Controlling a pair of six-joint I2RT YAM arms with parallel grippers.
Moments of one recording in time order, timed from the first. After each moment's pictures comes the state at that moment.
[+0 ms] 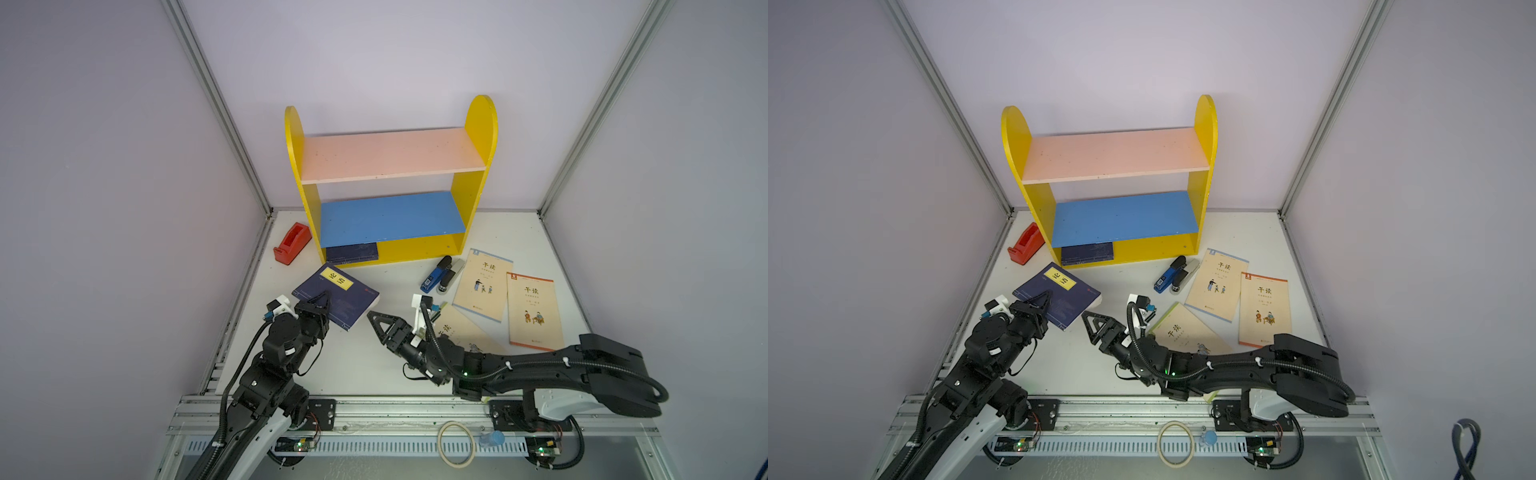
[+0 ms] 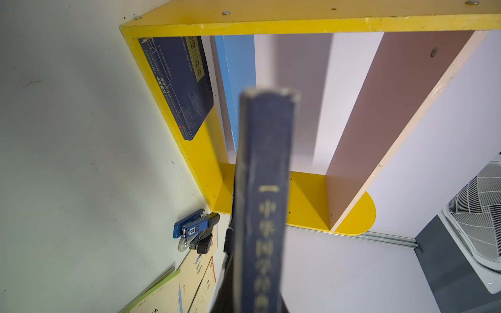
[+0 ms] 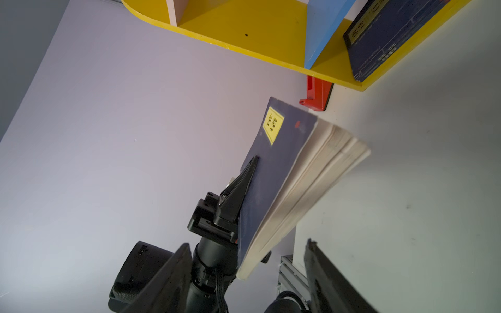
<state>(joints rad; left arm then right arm) -0.47 0.31 0.39 -0.19 -0.19 -1.62 1.37 1.46 0.68 0.78 0.47 1.37</state>
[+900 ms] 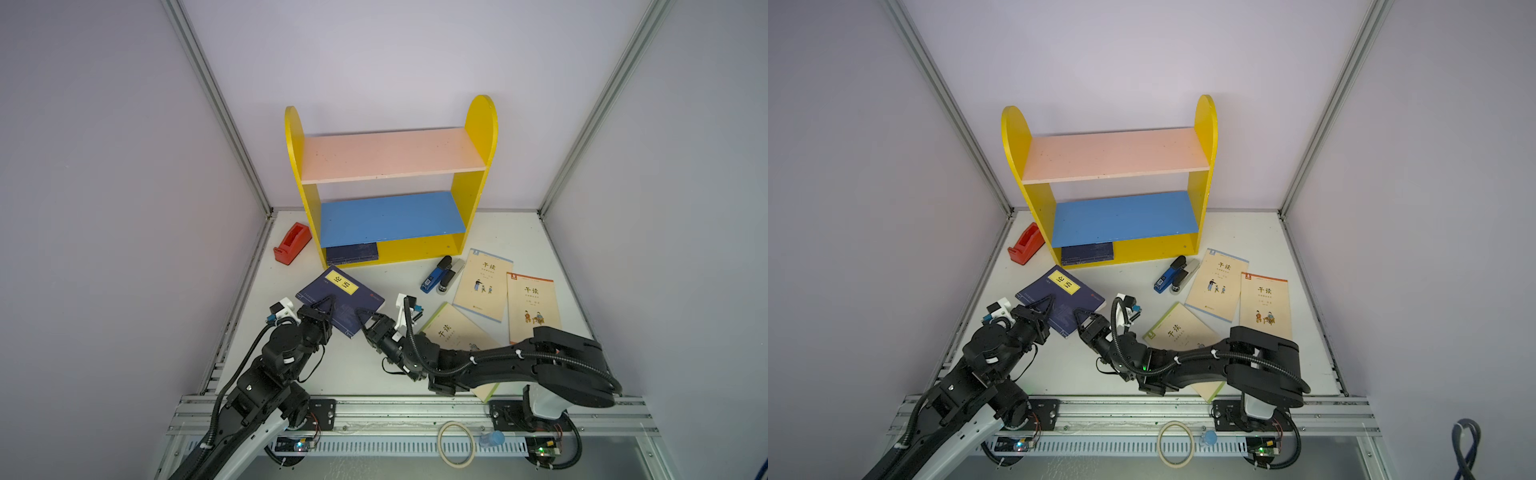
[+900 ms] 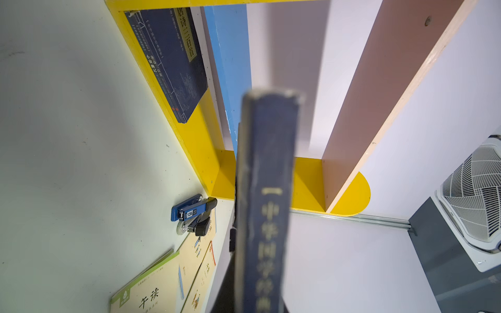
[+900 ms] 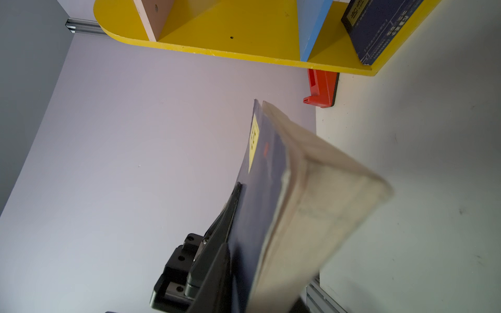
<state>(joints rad) -0.62 0.24 0.42 -0.28 -0.28 -1.64 1.34 1.67 0.77 0.94 0.49 1.49</state>
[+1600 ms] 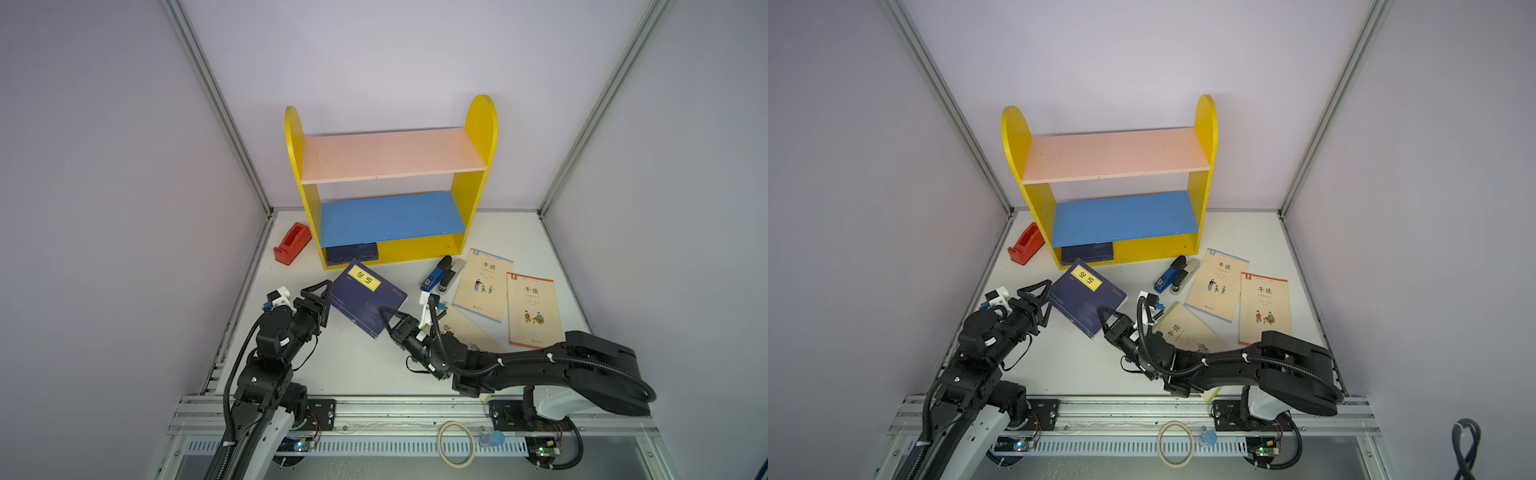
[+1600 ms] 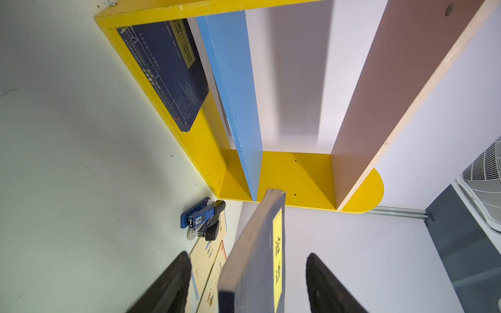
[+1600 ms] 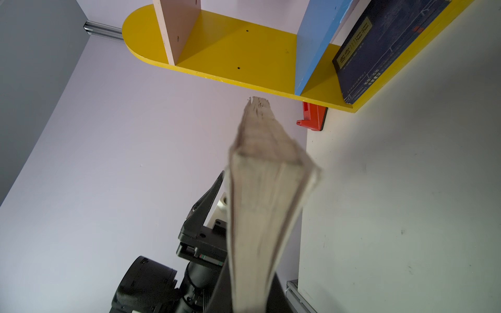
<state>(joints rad) -0.17 0.39 0.41 -0.13 0.24 -1.49 1.29 1.46 0.56 0.94 0.47 1.38</state>
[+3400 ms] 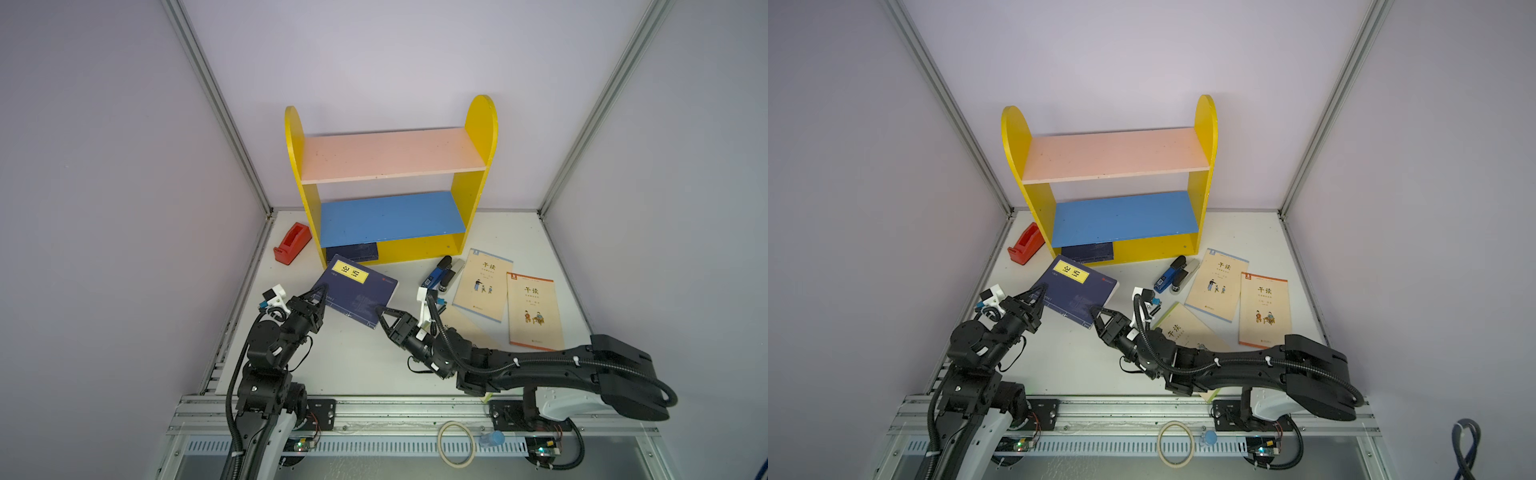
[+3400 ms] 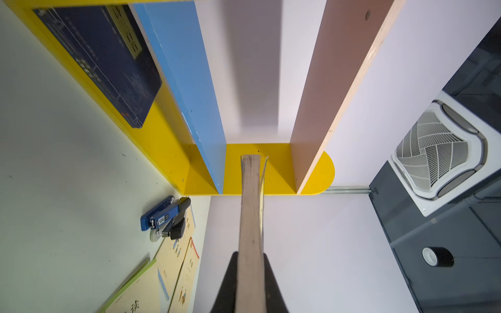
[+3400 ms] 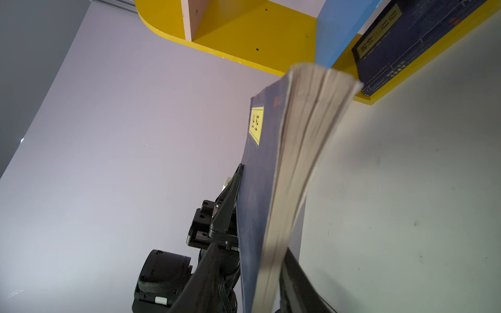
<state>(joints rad) -0.11 0.20 0.34 -0.05 0.26 -1.54 1.34 1.38 0.66 0.74 0.46 1.33</state>
